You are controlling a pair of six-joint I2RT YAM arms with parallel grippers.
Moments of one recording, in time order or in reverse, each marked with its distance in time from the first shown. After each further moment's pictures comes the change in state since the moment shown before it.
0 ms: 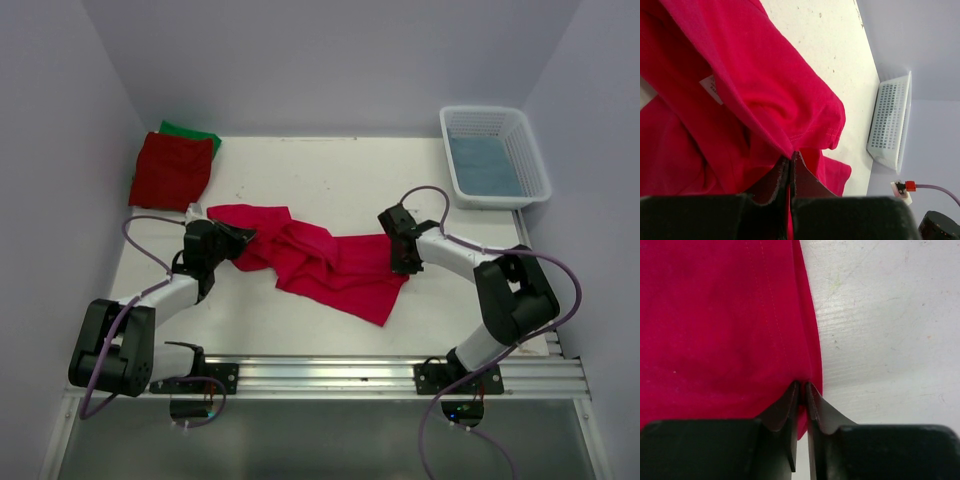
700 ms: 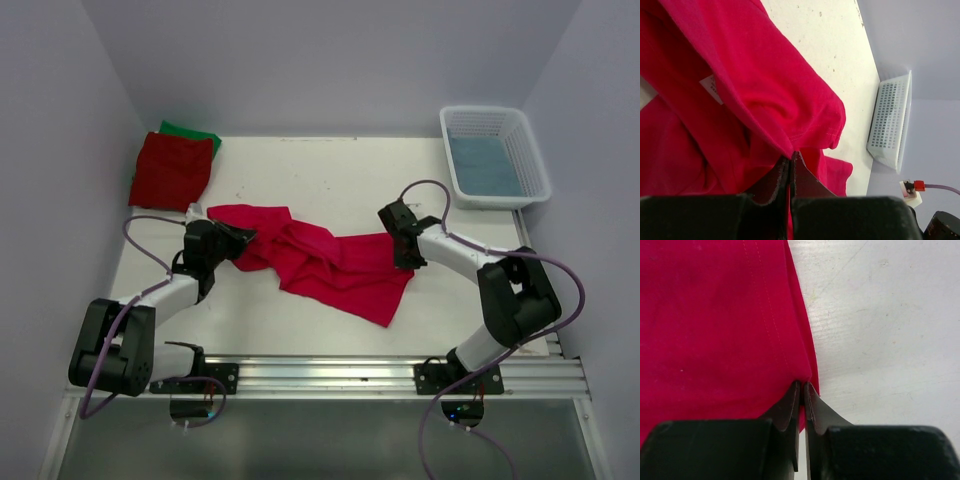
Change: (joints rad) left arm 0.000 0.001 0.000 0.000 0.004 0.000; right arm -0.002 -0.013 0.035 -0.042 0.078 -0.043
